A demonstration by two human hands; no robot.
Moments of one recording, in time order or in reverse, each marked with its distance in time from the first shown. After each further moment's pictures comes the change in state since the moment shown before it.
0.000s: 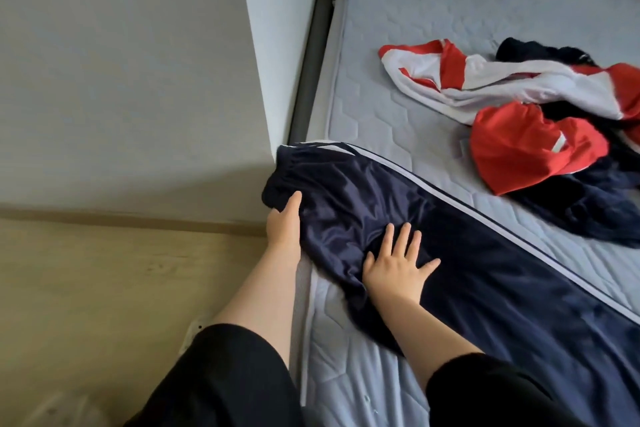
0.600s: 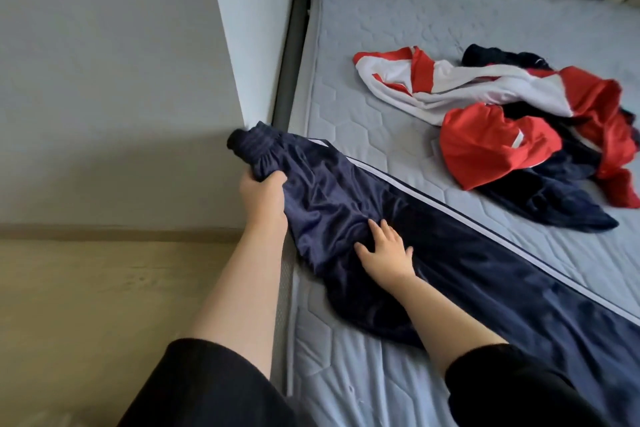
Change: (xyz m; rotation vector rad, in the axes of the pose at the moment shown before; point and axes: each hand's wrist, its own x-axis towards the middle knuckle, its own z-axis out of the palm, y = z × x) left_hand -0.040 0.057 0.014 -0.198 -0.071 0.326; right_hand 0.014 0.026 -0.037 0.454 -0.141 -0.084
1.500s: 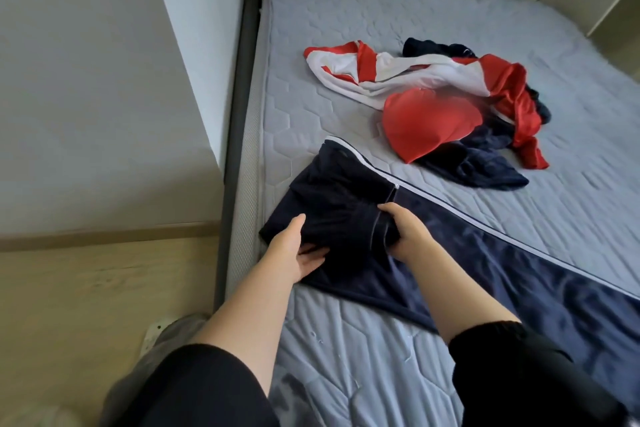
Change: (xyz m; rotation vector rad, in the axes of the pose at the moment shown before) left_hand -0.114 -0.055 -0.004 0.216 -0.305 -0.829; right_hand -0.048 0.039 -0.083 1.347 -0.031 0.560
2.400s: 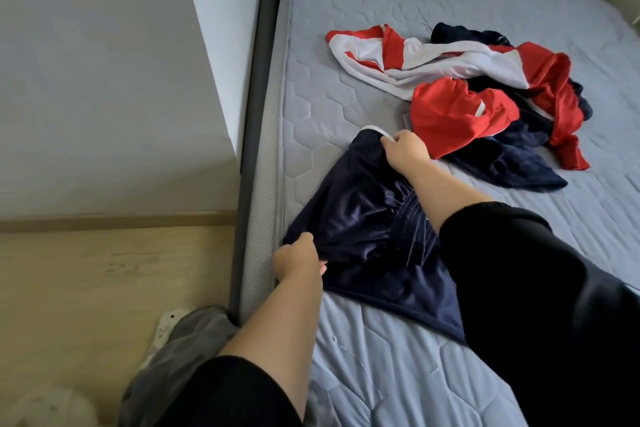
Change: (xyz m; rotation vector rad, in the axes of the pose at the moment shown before) left_hand 0.004 -0.014 -0.012 -0.101 0.434 0.075; right_hand 0.069 -0.085 0.074 -1.226 0.294 -0.610
